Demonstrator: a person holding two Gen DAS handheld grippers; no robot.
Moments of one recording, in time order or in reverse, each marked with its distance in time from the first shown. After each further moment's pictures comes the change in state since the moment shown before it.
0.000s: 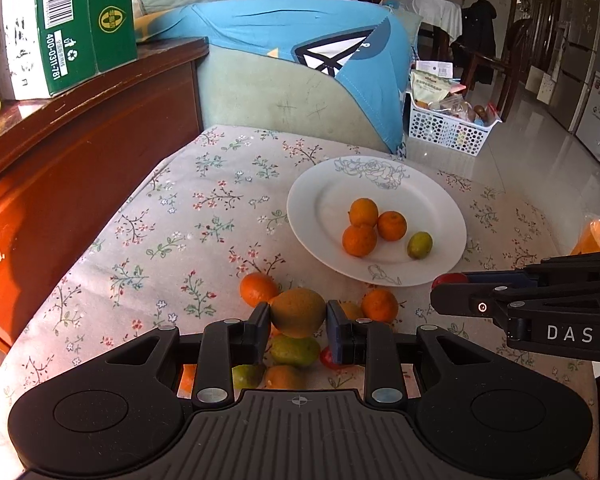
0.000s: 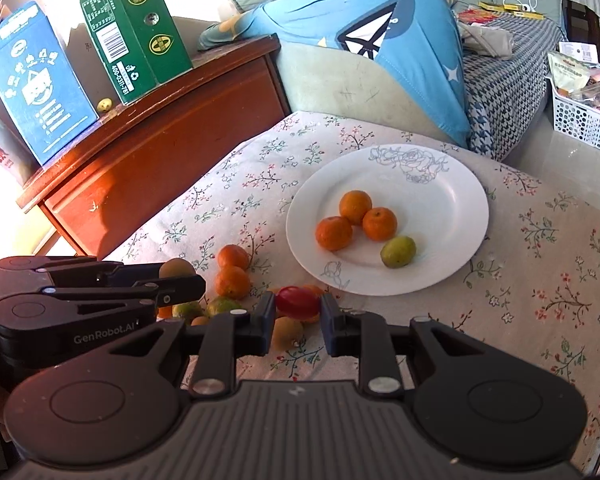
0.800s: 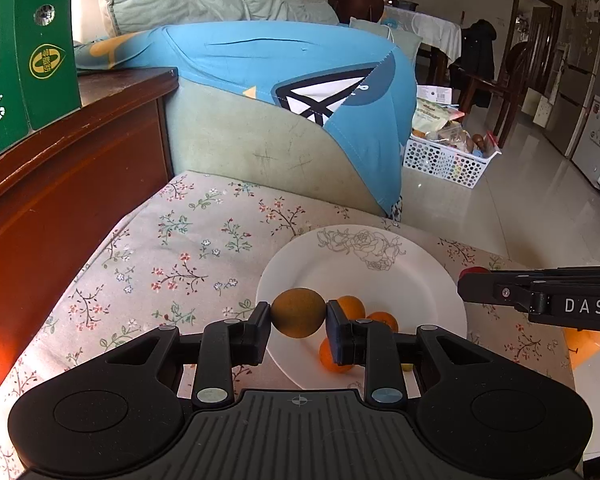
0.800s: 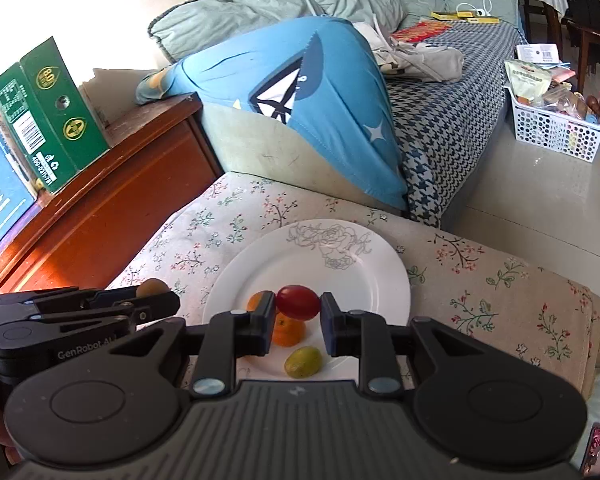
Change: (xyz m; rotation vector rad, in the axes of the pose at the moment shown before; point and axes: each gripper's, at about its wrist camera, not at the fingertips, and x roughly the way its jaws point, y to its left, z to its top) left arm 0.055 -0.010 0.072 -0.031 -0.045 -0.031; right arm 0.014 -0.070 0.070 0.106 -0.065 -0.086
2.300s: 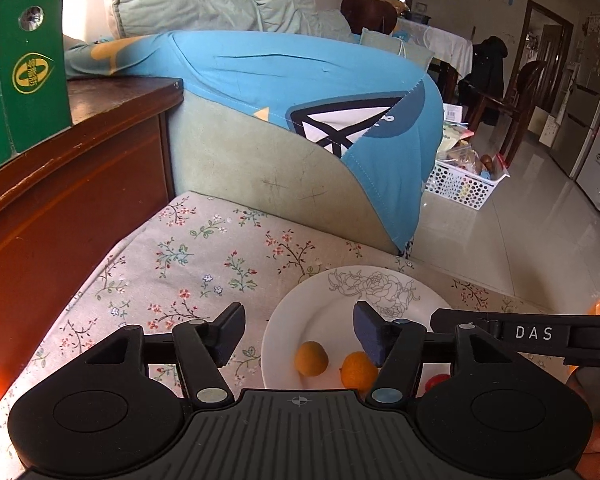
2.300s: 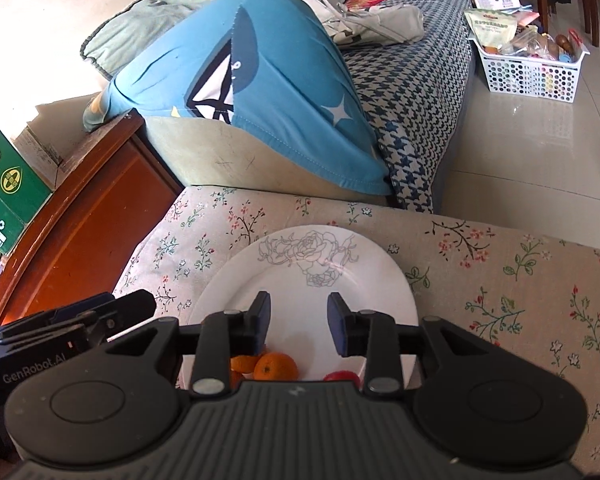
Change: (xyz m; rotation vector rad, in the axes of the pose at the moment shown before) left arm 0.016 0.013 0.031 -0.050 -0.020 0.002; right arm 0.045 -0.014 0.015 0.175 0.033 -0.029
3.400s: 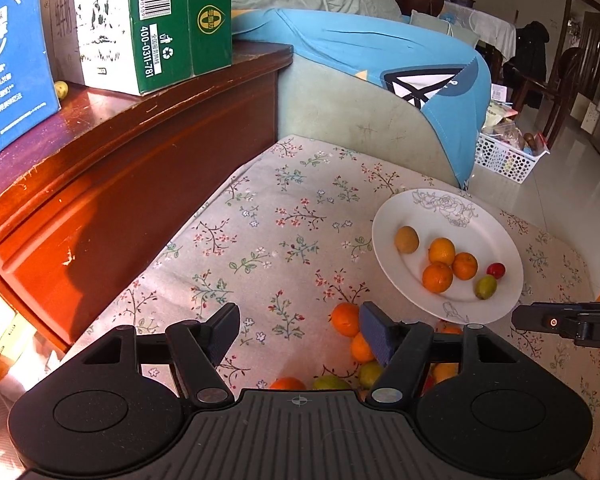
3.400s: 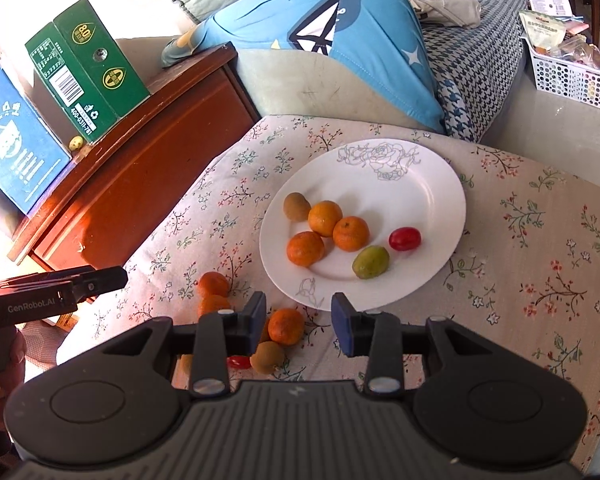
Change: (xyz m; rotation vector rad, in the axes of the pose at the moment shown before) left arm -0.092 0.063 -0.072 -0.030 0.081 0.137; right arm -0.058 0.033 -0.081 -0.136 0.082 0.114
